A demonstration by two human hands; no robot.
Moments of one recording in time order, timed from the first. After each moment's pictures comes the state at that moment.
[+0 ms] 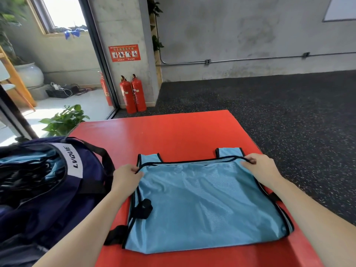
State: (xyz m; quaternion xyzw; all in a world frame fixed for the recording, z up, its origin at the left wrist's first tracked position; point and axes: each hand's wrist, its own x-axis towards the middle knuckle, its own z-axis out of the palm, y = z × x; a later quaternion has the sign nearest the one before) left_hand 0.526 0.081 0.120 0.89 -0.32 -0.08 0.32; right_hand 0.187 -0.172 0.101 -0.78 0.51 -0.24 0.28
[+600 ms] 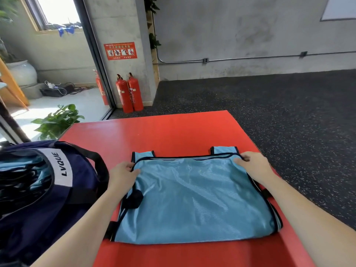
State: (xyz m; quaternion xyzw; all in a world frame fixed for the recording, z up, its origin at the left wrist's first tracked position) left_hand 0.555 0.052 0.109 0.88 -0.28 -0.12 0.36; right_hand 0.216 -0.187 0.104 -0.78 0.51 -0.24 0.27
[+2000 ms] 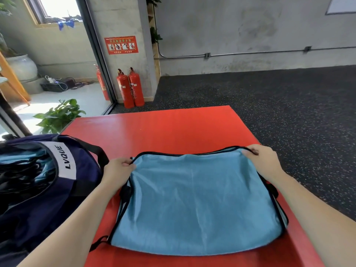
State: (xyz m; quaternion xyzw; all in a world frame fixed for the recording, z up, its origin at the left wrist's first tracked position) left_hand 0.558 0.075 0.126 0.87 -0.28 -0.13 0.39; right_hand 0.203 -0.181 0.110 -0.78 0.49 -0.30 0.26
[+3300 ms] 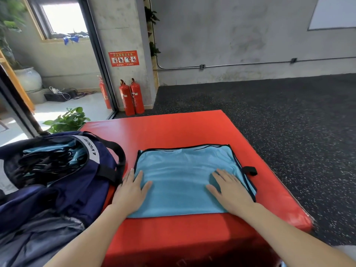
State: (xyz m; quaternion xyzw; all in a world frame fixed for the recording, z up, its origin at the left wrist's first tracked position) left_hand 0.497 0.164 0.084 0.88 -0.46 -0.06 0.07; right_hand 0.196 -0.007 0.083 -0.91 0.40 -0.06 0.11
